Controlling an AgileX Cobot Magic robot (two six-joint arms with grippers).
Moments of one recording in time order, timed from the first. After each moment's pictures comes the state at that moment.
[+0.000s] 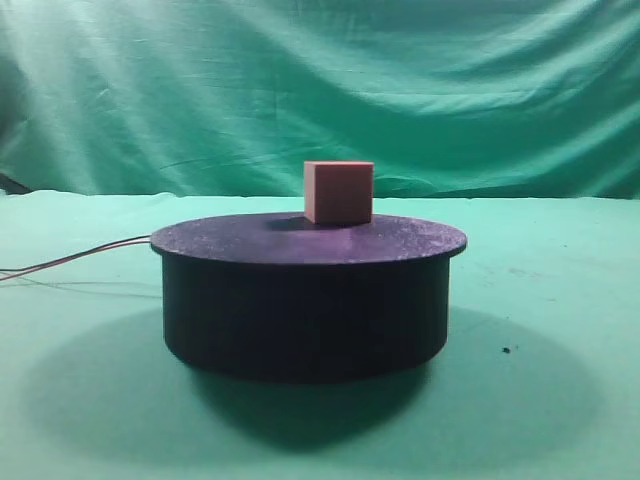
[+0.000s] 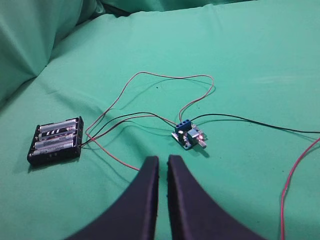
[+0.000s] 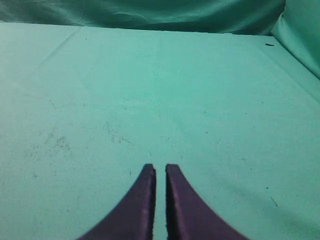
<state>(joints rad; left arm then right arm) 0.03 -0.02 0.03 0.22 0.37 -0.08 0.10 -0.01 0.03 0.01 0.39 -0.05</state>
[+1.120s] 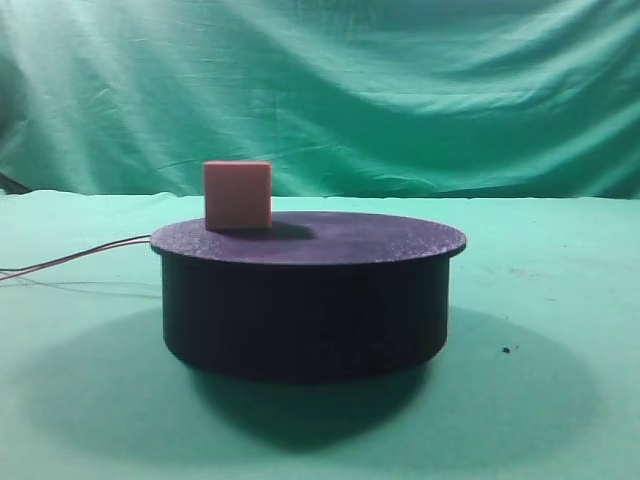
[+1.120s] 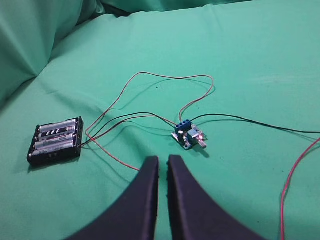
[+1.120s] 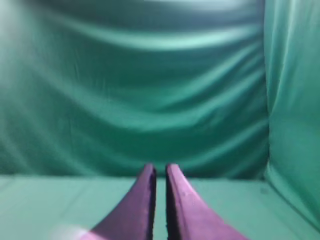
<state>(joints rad) 0.03 -0.02 0.03 0.22 0.37 -0.08 0.10 0.01 -0.03 0.08 -0.03 -0.06</state>
